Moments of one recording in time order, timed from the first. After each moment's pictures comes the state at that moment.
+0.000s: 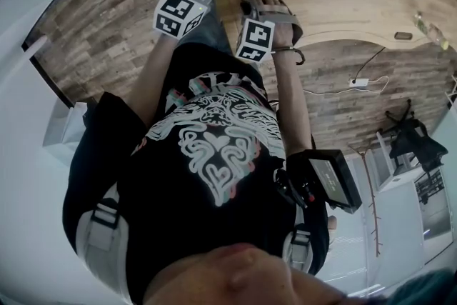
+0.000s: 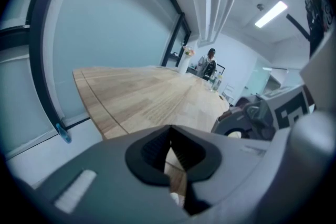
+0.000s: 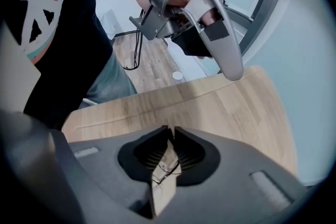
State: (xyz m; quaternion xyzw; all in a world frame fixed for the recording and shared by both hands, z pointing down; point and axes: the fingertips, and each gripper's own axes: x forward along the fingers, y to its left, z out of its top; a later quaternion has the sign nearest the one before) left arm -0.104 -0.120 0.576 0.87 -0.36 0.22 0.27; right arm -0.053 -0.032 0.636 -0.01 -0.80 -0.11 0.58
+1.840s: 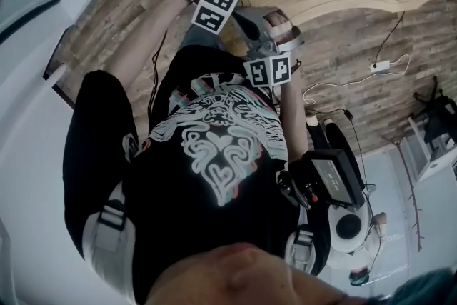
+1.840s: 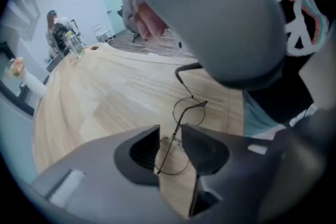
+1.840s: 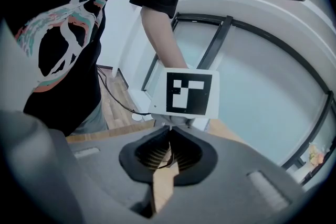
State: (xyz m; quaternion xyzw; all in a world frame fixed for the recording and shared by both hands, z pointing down) left arm 0.029 -0.022 0.651 0.77 0.26 0.55 -0.21; right arm 0.001 -0.011 0.512 0.24 -0.90 -0.18 0.33
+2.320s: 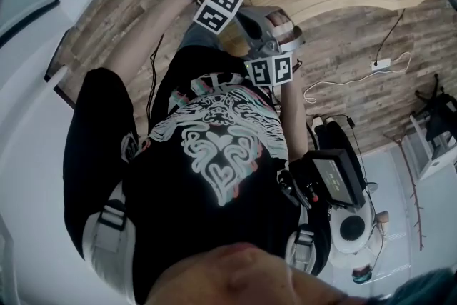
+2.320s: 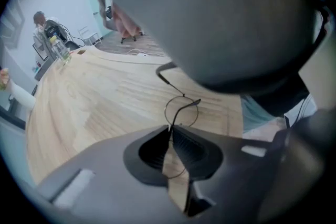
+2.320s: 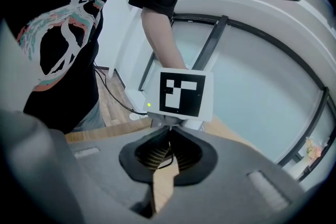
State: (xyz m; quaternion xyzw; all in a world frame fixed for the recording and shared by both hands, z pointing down) left arm 0.032 -0.008 0.657 0.75 0.31 0.54 -0.23; right arm 0.008 -0.012 0.512 0.25 -0.89 -0.18 0.32
